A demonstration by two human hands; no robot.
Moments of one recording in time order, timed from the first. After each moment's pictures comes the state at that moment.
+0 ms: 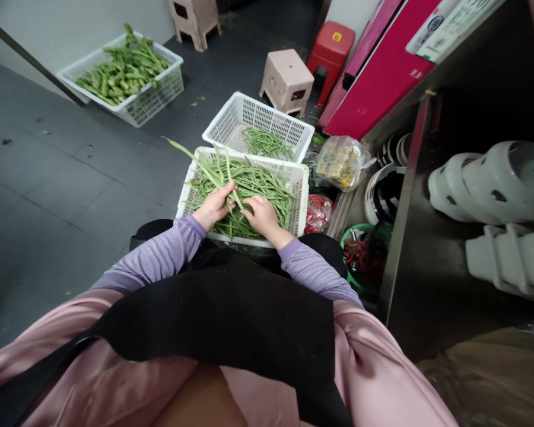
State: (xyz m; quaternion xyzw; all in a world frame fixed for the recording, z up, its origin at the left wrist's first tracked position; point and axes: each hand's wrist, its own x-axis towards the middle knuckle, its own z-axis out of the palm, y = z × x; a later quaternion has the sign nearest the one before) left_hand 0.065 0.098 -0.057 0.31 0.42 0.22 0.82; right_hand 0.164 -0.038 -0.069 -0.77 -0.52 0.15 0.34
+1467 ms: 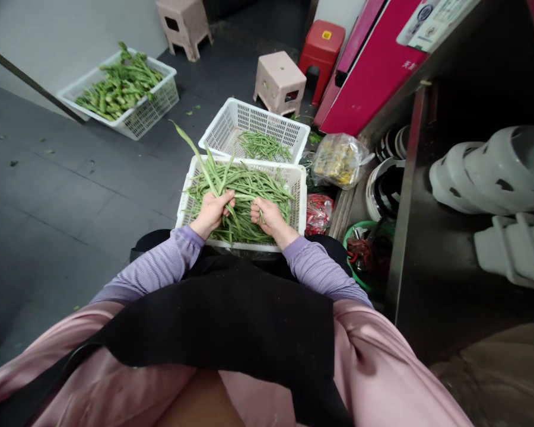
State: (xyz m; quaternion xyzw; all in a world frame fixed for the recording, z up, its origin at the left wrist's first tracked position) left_hand 0.058 0.085 -0.039 0.51 0.35 0.25 0.75; right_hand 0.167 -0.033 -0.050 -0.50 -0.07 0.56 0.65
